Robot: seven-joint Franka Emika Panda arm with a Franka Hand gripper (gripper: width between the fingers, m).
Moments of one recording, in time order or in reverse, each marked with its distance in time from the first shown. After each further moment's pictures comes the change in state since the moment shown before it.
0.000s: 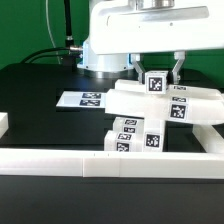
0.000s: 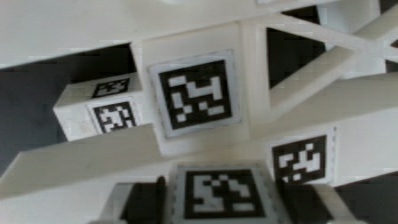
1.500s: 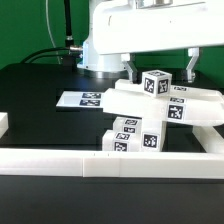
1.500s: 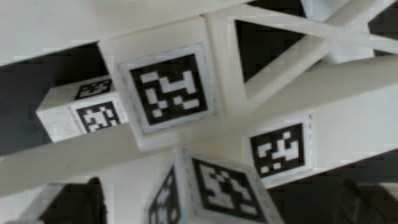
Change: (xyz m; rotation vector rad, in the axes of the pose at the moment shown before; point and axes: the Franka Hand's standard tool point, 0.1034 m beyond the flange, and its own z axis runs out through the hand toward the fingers) arm 0.005 -0.004 -0.003 0.012 0.013 -0.056
